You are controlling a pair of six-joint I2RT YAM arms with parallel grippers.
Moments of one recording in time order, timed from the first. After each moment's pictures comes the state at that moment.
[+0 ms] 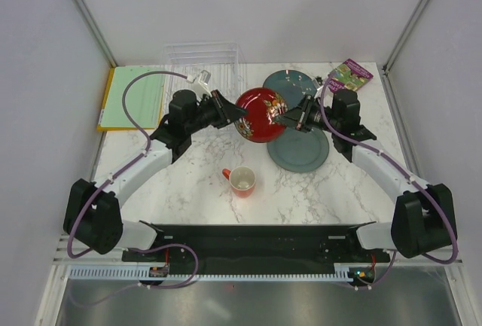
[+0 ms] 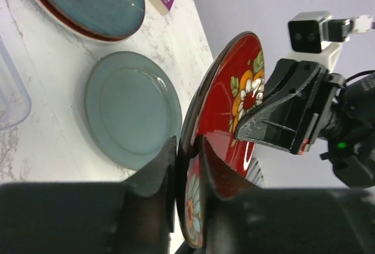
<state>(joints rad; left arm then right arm) -0.48 1.37 0.98 0.20 0.38 -0.83 0.27 1.34 0.90 0.19 -0.71 0.83</state>
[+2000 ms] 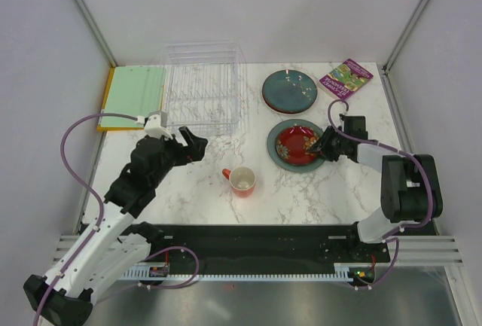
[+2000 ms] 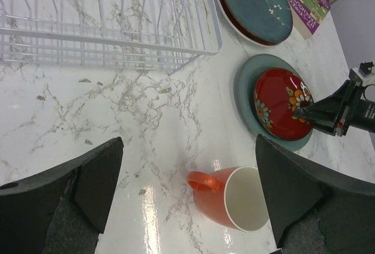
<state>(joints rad) -0.48 0.70 0.68 -0.29 -0.16 -0.54 0.00 1.58 0.72 -0.05 -0.40 0.59</state>
